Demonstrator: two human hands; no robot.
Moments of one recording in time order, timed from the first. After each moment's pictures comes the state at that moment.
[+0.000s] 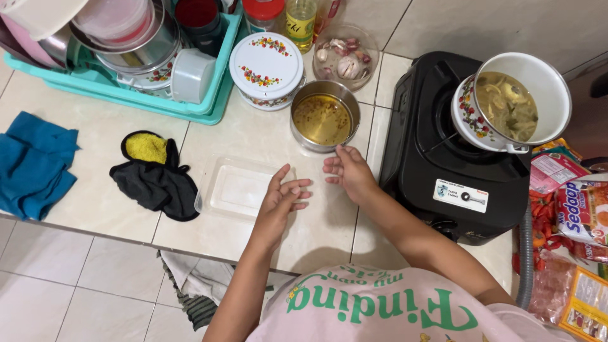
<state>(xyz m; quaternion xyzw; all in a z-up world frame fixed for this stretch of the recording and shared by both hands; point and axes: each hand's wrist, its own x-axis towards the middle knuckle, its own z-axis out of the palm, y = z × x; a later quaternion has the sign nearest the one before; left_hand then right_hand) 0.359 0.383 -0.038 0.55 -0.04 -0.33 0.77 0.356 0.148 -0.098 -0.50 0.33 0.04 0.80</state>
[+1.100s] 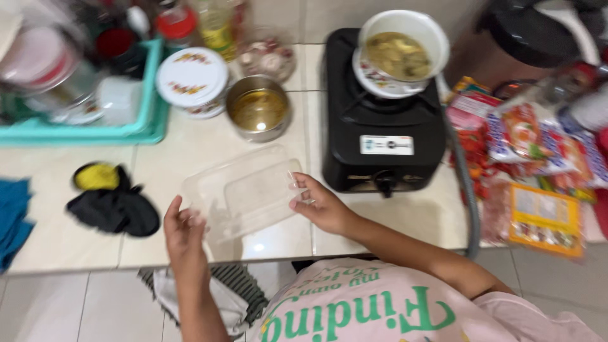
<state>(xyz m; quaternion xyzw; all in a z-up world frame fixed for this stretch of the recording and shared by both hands) 0.296 0.464 -0.027 0.66 -0.04 -0.06 0.75 0.190 0.178 -0.044 -0.74 0.08 0.00 0.67</state>
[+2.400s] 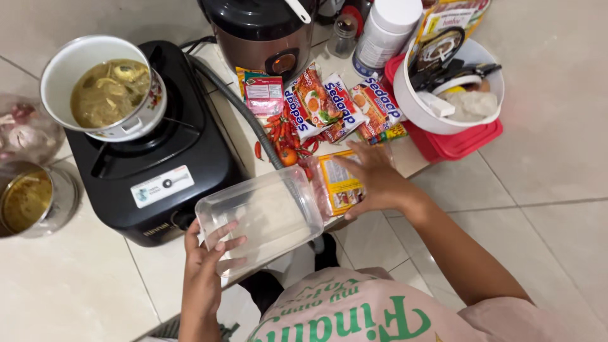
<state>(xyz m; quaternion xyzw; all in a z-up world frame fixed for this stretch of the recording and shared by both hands) 0.083 0.135 0.016 0.59 -0.11 -0.45 0.66 -0.171 -0.165 0.041 -0.95 0.24 0.05 0.19</state>
